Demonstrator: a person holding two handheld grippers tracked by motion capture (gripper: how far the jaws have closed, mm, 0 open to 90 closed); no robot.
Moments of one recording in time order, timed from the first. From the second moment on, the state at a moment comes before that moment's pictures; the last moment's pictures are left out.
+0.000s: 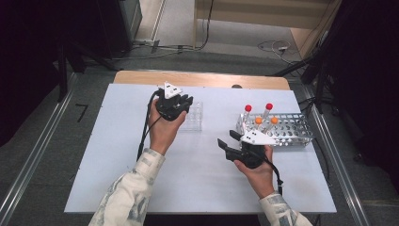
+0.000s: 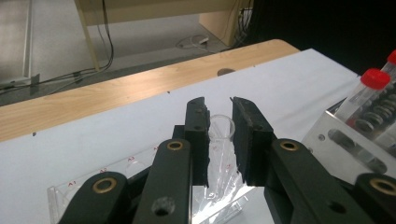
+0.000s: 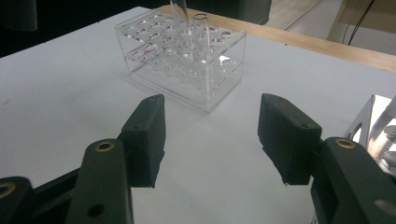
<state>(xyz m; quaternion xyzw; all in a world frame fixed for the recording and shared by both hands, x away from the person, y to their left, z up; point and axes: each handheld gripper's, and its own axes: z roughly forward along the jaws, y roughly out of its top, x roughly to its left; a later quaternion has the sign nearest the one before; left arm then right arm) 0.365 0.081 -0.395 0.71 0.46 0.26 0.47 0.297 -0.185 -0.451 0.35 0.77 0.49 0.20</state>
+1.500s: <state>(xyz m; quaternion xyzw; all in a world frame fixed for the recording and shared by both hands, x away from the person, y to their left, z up) 0.338 0.095 -0.418 0.70 0.48 0.19 0.50 0.286 -0.225 -0.441 0.36 0.76 0.50 0.22</state>
